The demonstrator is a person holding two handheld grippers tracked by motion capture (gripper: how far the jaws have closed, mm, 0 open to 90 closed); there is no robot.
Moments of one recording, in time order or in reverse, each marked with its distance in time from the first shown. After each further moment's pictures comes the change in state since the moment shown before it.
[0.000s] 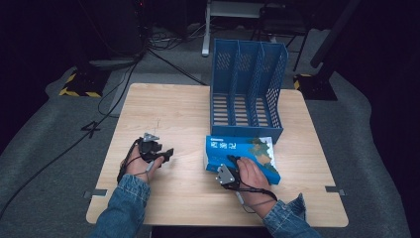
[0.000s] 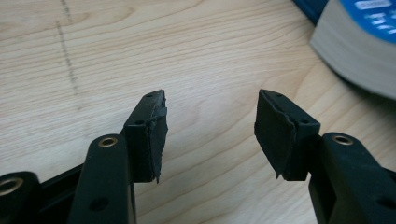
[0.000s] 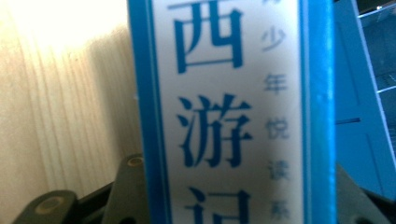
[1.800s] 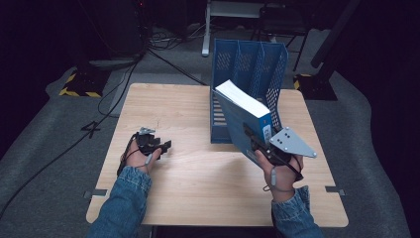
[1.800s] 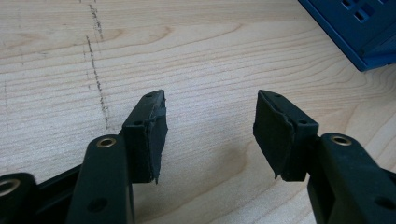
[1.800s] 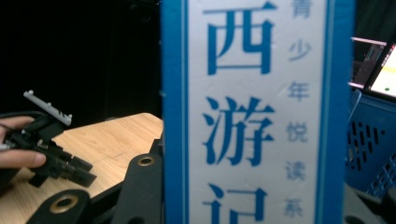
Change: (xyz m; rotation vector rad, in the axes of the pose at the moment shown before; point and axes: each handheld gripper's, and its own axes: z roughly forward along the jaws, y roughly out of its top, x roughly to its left) left arm 0.025 0.010 0.025 -0.056 -0.023 -0.075; right arm -0.123 -0.006 -0.112 -0.612 -0.133 0.768
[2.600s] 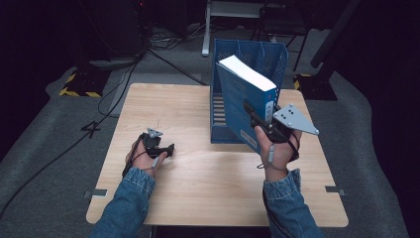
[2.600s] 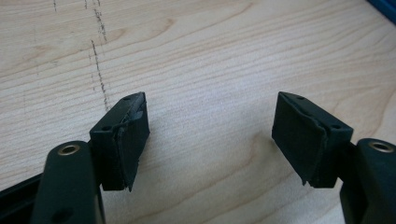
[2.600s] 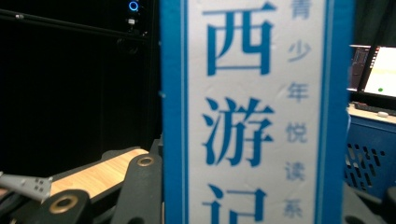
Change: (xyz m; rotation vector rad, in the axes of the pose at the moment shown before) left arm -0.019 -0.002 0.003 0.052 0.153 0.135; right arm -0.024 0.025 0.033 -0.087 -0.036 0.100
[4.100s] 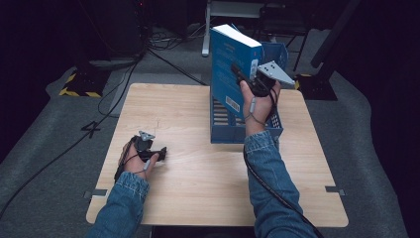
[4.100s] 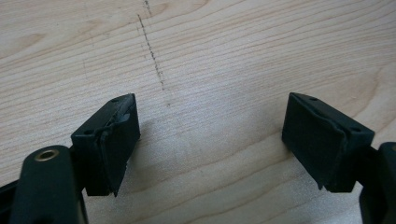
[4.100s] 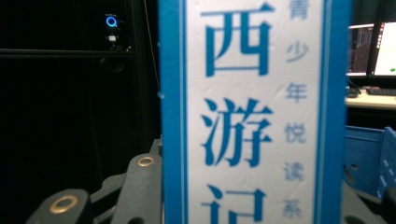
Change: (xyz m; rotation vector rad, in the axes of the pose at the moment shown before) left arm 0.019 -0.012 -0.013 0.022 0.045 0.007; right arm -0.045 0.004 0.123 -0.012 -0.020 0.148
